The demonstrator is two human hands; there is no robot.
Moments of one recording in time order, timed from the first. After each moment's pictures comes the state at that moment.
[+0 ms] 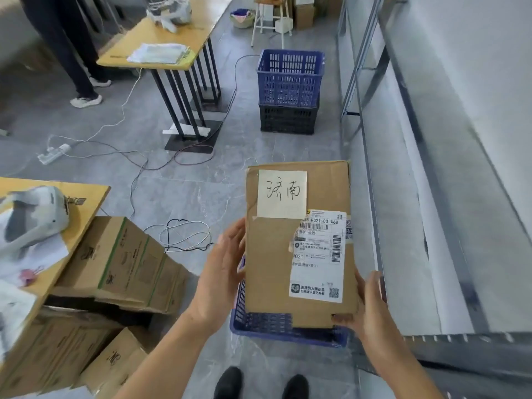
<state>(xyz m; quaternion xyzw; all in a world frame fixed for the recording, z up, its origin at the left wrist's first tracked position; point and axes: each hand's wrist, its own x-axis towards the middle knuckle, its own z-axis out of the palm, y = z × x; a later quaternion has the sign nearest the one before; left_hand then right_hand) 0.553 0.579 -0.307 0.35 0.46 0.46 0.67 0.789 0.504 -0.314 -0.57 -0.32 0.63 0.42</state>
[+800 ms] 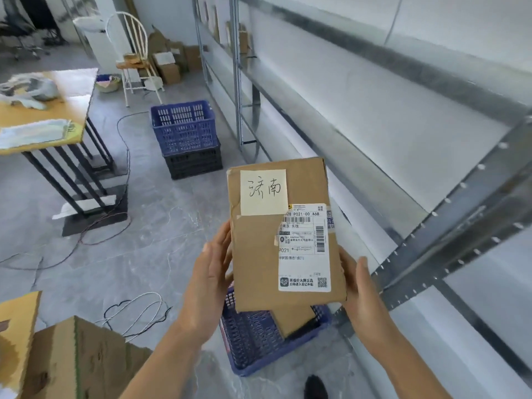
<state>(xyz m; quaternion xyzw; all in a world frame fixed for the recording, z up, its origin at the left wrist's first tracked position) 0.468 0.598 -0.249 0.51 0.30 0.32 0.74 0.661 0.438 -0.247 -0.60 -0.28 0.42 0.62</state>
